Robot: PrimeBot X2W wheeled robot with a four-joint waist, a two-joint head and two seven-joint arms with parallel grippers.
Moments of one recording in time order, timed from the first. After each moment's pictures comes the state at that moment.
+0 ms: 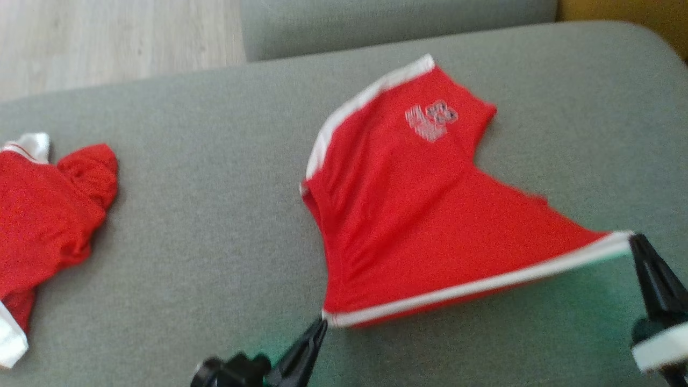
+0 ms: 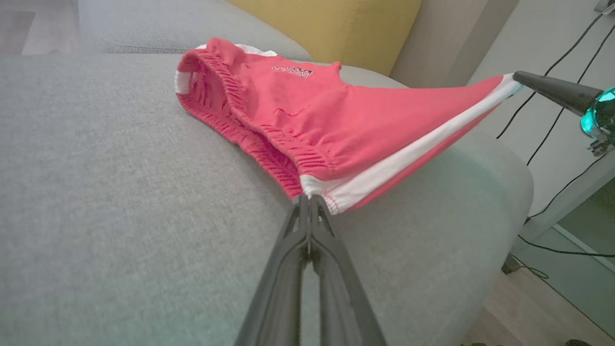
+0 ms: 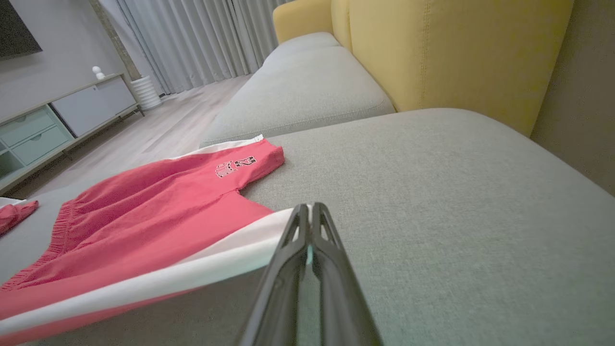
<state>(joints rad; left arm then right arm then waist) -0.07 0.24 -0.75 0.31 -0.46 -0.06 -0.25 0.06 -0.55 0.22 0.22 0.72 0.12 -0.24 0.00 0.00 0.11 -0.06</state>
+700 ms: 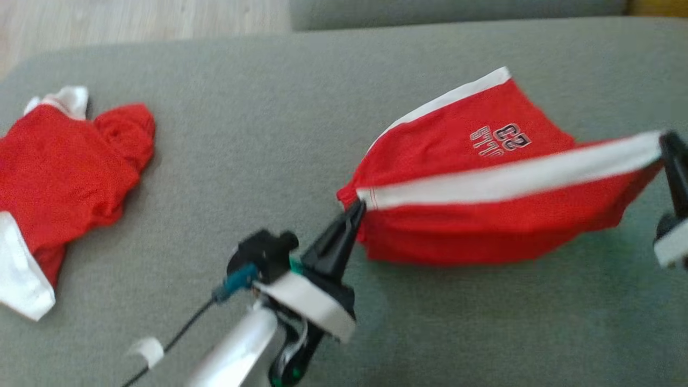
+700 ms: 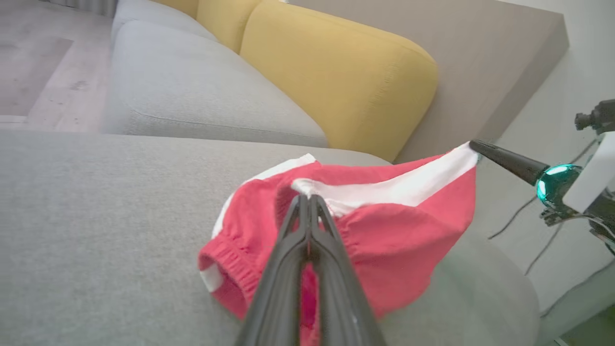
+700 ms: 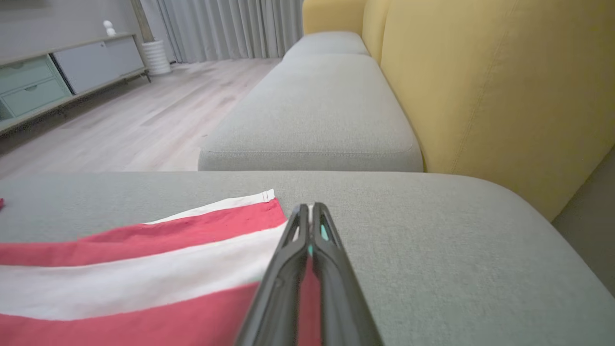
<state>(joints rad) -0.31 0.12 -0.71 0.18 -0.60 -0.05 -0.07 -0.14 -0.49 0.00 0.08 0.52 0.12 0.12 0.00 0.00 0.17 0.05</state>
